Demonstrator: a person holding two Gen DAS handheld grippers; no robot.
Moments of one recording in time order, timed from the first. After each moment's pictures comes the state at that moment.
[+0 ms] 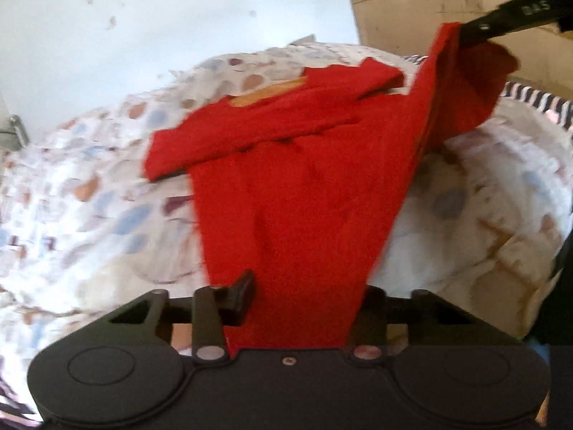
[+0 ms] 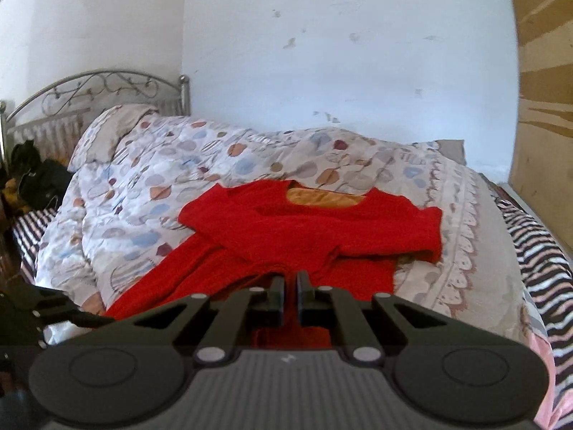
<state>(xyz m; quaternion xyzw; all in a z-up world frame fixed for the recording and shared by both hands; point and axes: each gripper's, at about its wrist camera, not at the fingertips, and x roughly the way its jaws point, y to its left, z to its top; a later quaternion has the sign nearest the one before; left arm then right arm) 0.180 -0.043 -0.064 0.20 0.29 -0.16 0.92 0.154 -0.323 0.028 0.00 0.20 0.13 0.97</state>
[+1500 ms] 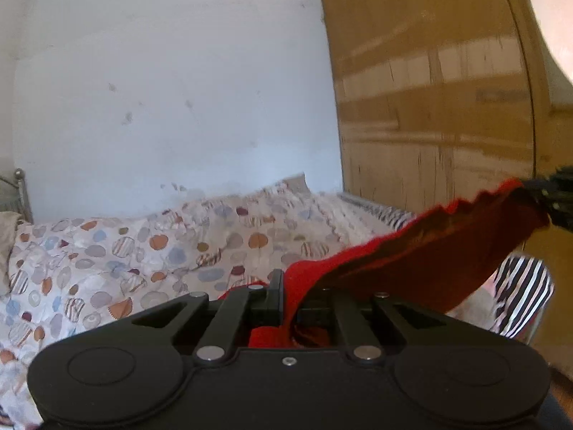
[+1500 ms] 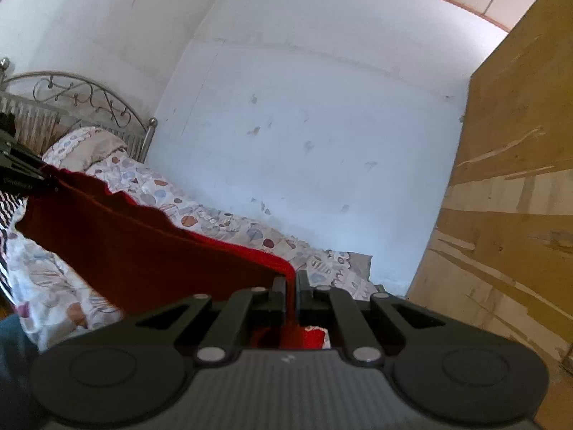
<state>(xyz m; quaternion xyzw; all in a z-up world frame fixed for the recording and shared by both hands) 0.114 0.024 0.132 0.10 0.12 -0.23 0.96 -0.012 -0.284 0.107 -0.15 0.05 0.01 0.99</state>
